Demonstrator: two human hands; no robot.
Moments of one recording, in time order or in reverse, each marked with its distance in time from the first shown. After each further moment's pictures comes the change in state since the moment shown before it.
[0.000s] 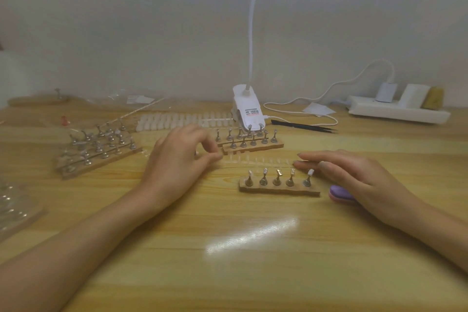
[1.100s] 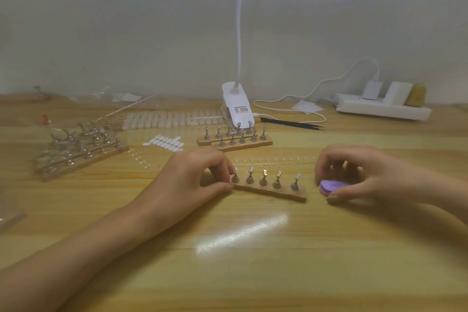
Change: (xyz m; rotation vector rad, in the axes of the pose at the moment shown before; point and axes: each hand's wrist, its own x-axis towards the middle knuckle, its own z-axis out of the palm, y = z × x) left_hand -0.021 0.025 -0.002 -0.272 -0.252 0.187; right_hand 0.008 0.015 -0.044 -0.113 -0.328 -0.021
